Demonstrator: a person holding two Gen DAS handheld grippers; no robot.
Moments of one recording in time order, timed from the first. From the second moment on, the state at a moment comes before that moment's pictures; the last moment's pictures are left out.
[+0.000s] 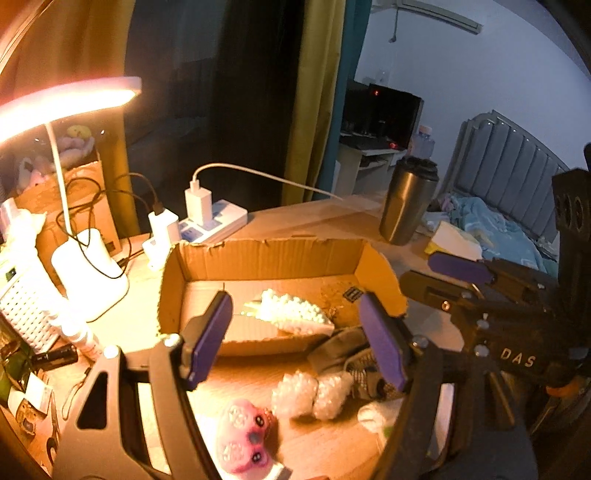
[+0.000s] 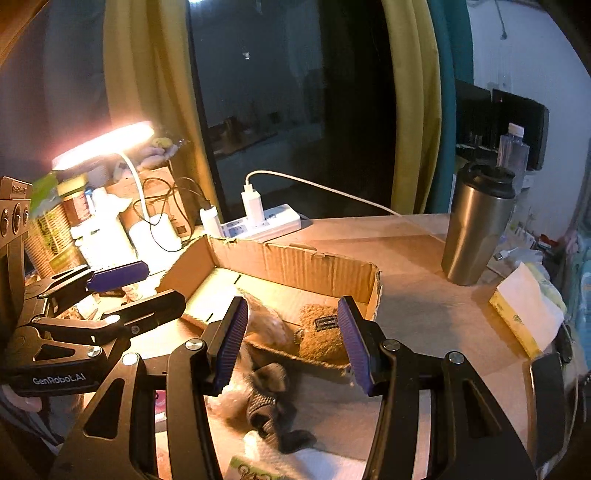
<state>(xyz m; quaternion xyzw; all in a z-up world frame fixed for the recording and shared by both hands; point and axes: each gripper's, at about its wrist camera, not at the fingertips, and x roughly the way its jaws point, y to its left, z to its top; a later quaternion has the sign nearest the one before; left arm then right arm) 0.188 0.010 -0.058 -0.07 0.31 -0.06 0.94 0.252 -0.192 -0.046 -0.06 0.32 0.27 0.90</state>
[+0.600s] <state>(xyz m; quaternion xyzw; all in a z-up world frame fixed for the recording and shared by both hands) 0.130 0.012 -0.068 -0.08 0.31 -0.06 0.95 0.196 -0.188 -0.054 -0.07 0.33 0.27 0.90</state>
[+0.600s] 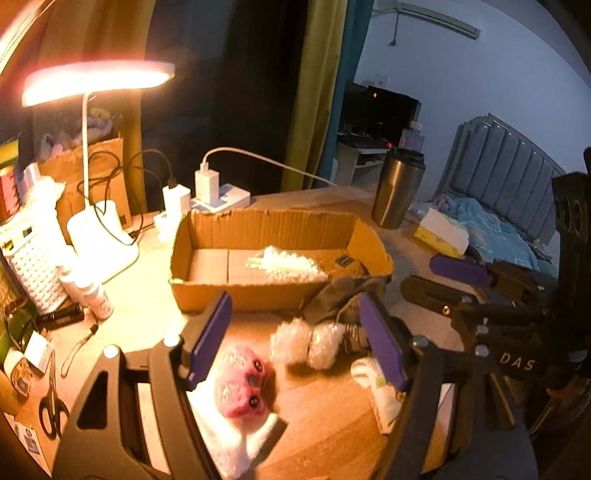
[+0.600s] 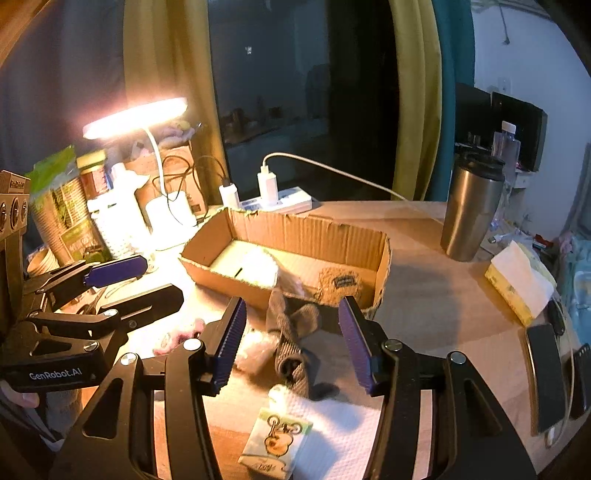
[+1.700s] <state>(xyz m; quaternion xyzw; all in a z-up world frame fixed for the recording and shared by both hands) 0.066 0.013 -0.140 -0.09 0.36 -0.04 0.93 0.142 -0.196 -0.128 -0.08 0.39 0.26 0.88</state>
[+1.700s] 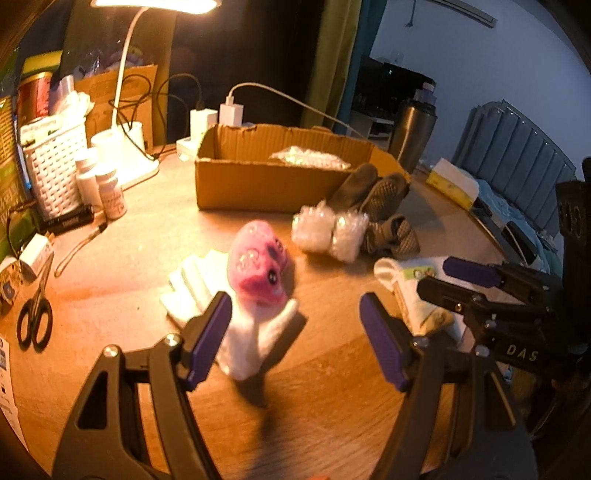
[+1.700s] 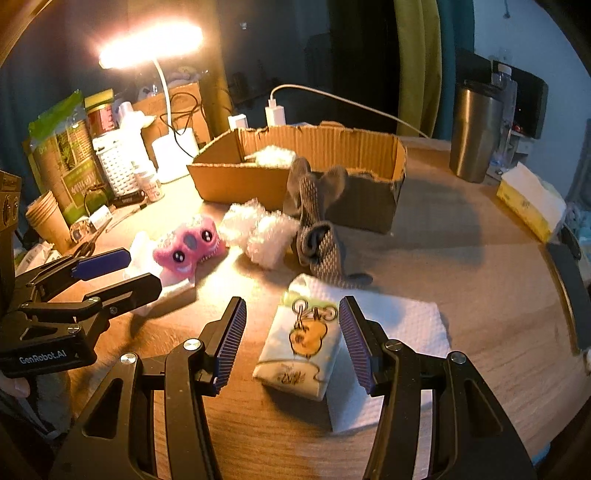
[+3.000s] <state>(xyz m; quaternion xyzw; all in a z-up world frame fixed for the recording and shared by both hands) 0.107 0.021 -0.148 -0.08 0.38 -0.01 0.92 0.173 -0.197 -0.122 -0.06 0.38 0.28 0.88</state>
